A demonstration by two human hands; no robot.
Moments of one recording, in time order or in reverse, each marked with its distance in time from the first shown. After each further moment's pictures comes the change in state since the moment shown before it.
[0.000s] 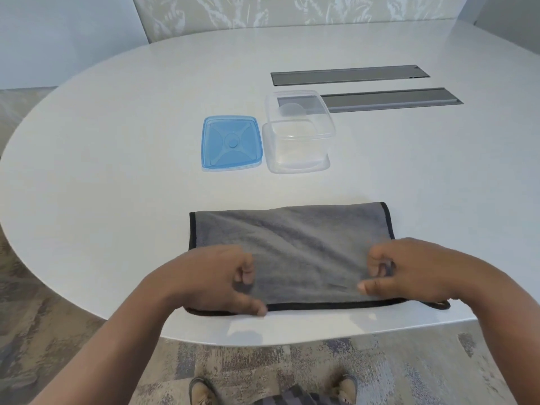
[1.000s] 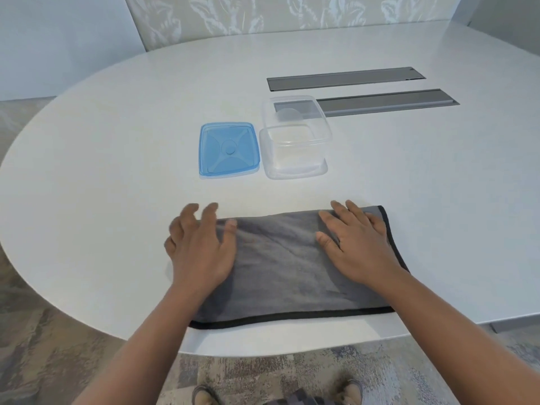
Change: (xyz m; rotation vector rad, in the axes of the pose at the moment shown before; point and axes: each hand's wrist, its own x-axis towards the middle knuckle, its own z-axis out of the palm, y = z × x) left_hand 0.050 -0.012 0.027 -0.237 0.828 -0.434; right_hand 0.088 -0.029 0.048 -0.108 0.536 -0.029
